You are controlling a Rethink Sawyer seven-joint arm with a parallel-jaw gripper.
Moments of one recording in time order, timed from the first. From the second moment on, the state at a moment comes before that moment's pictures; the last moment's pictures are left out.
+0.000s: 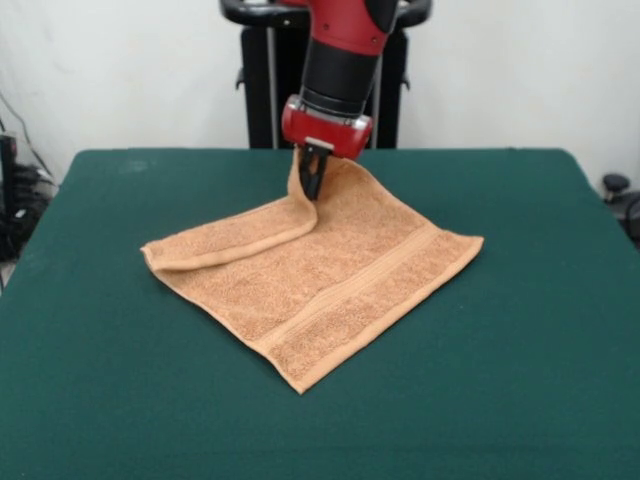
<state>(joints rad) -0.08 -0.50 -0.25 2.04 -0.15 -0.19 2.00</state>
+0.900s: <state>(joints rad) -0.29 -0.62 -0.25 2.10 -0.32 -0.19 2.00</state>
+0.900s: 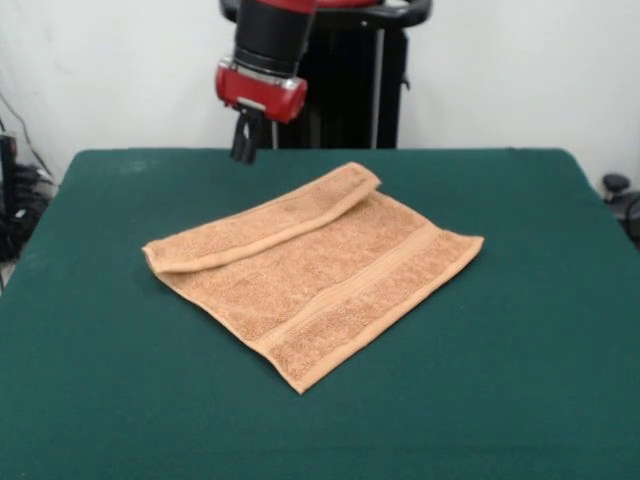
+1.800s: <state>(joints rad) -0.31 -0.63 -0.25 2.12 -0.35 -0.19 2.00</state>
